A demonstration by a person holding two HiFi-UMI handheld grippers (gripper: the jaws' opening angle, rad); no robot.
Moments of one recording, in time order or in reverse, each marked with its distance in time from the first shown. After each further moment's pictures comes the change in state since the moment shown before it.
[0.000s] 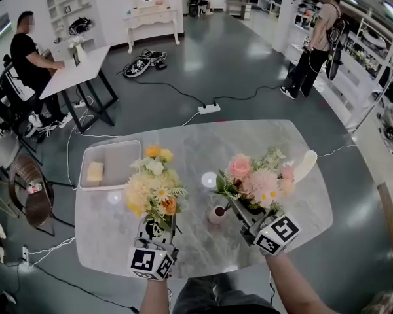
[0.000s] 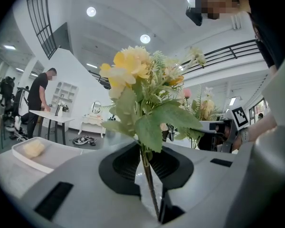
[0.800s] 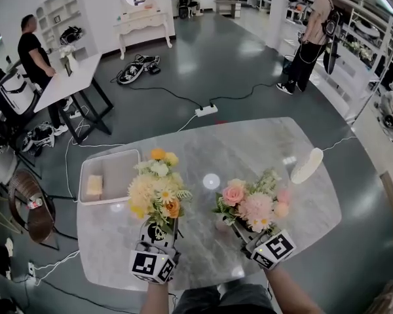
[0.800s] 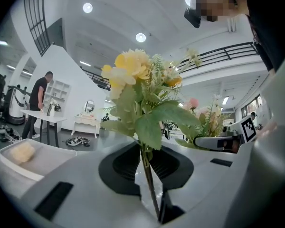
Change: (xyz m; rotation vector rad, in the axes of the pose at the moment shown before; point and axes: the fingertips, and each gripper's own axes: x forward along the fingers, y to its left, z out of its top) left arm 0.022 0.025 -0.002 0.022 0.013 -0.089; right arm 0.006 0.014 -0.057 -0.030 0.039 -0.075
